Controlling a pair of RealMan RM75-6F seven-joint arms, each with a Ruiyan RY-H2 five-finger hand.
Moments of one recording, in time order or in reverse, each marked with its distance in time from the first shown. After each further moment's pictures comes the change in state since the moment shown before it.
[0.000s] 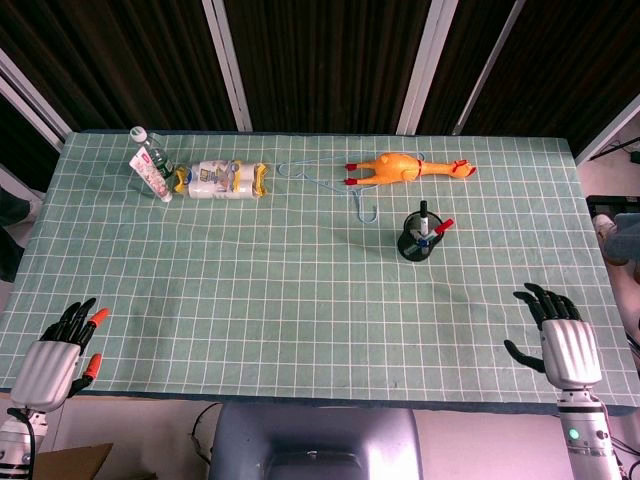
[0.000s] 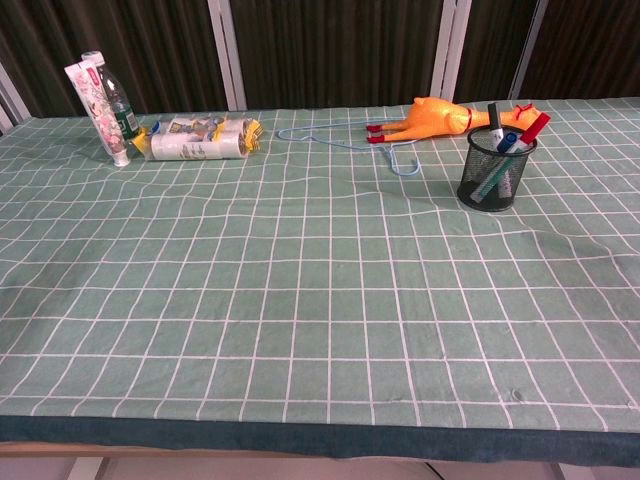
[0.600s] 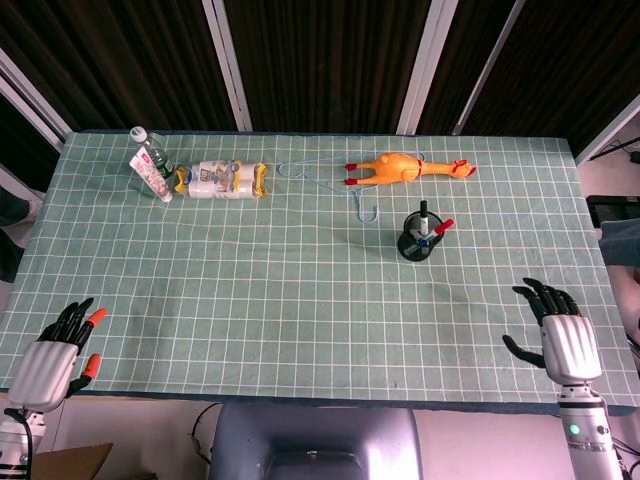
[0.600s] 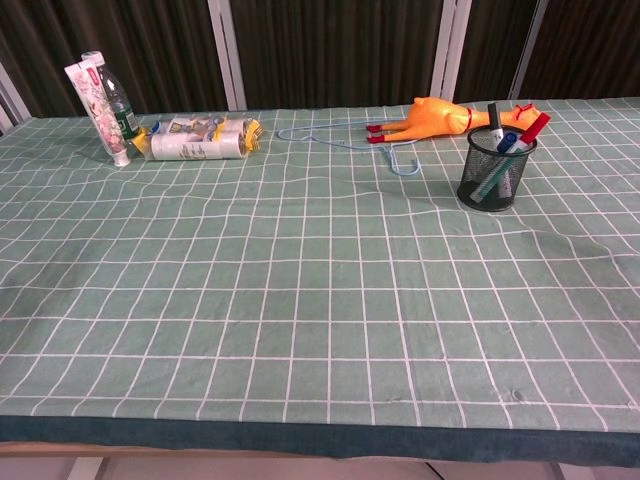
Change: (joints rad) left arm 0.001 0.006 0.000 0.000 -0.003 0.001 -0.024; right arm 0.013 -0.004 0.029 0.027 -0.005 0.006 0.070
